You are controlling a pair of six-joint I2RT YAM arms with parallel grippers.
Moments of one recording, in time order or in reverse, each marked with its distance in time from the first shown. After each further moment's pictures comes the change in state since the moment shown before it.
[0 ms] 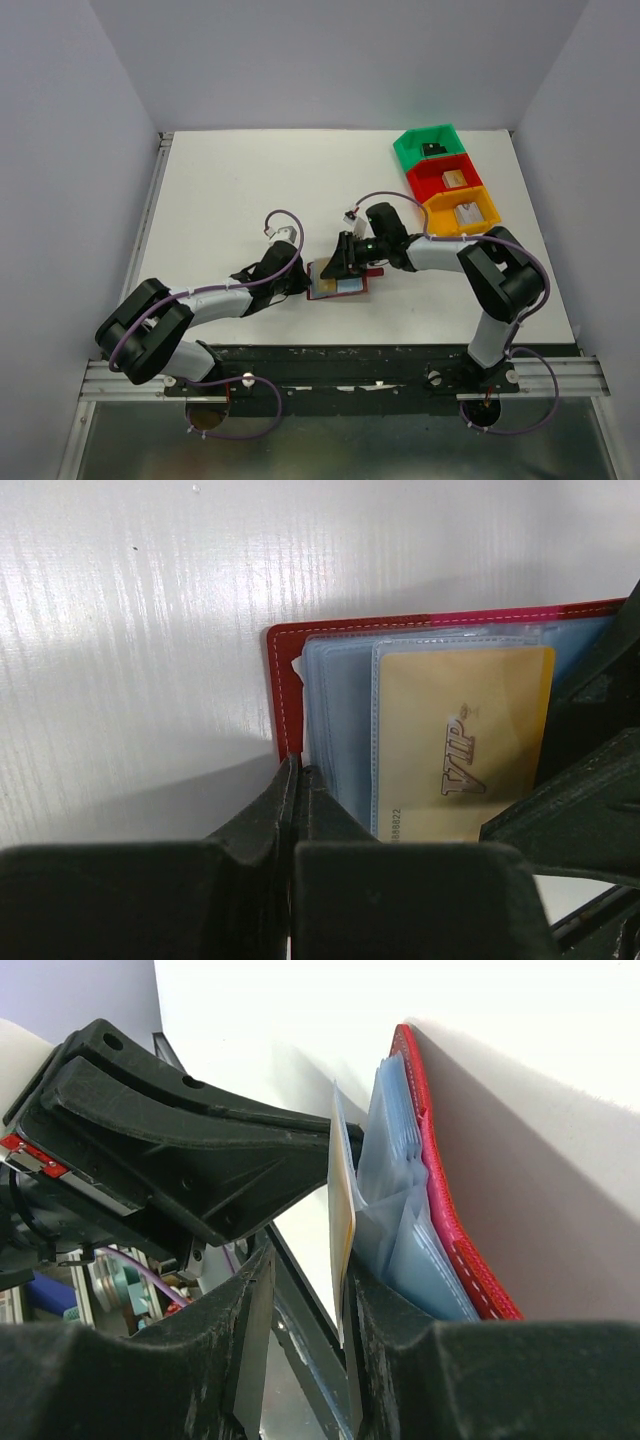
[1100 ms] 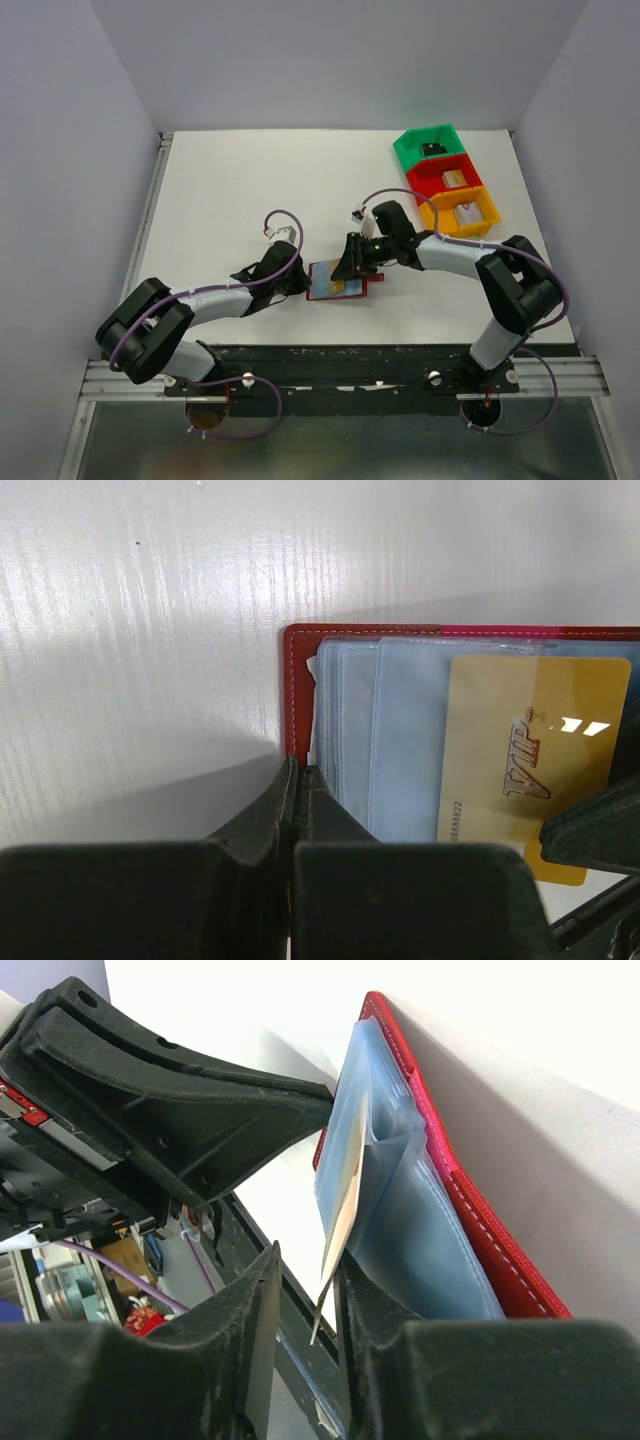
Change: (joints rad) left arm 0.002 0.004 0.001 -0.004 -0.002 -0.007; right arm -0.023 -0.113 -0.002 -0.214 0.071 -0.123
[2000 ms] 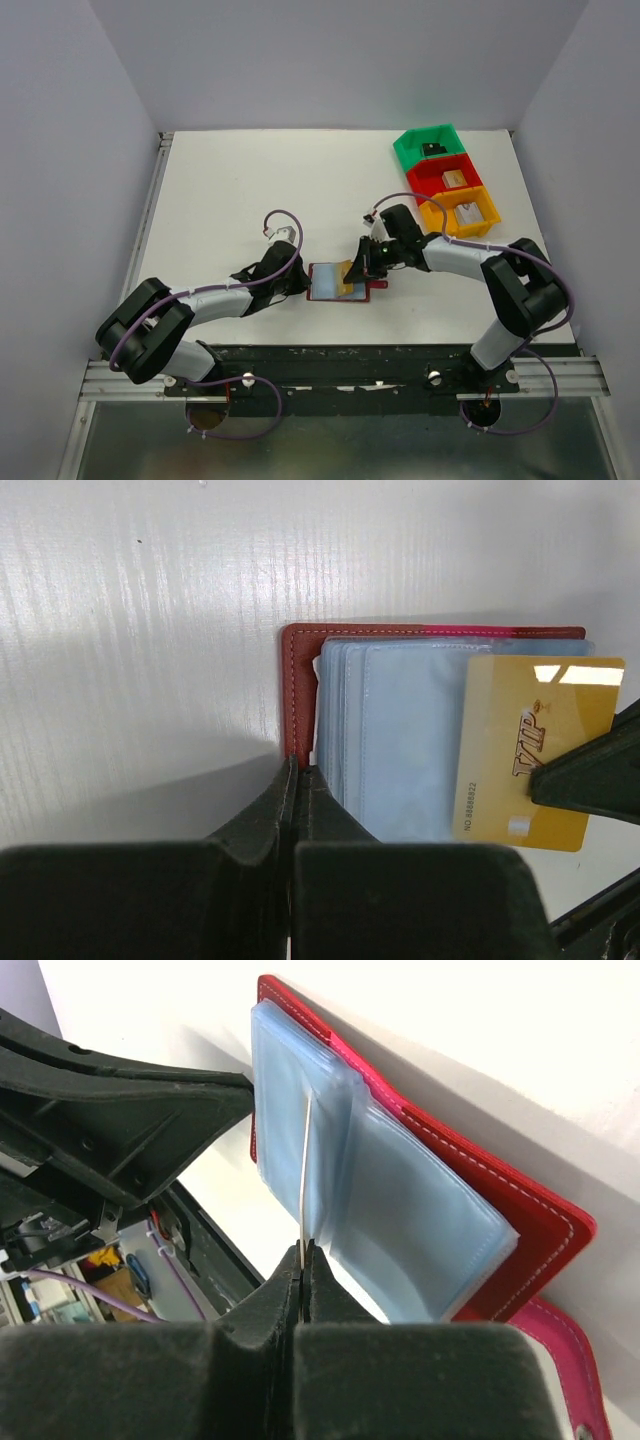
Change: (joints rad) left arm 0.001 0.000 0.000 0.000 0.000 -0.011; right arm -0.040 -0.027 -0.045 -0.066 0.067 -0.010
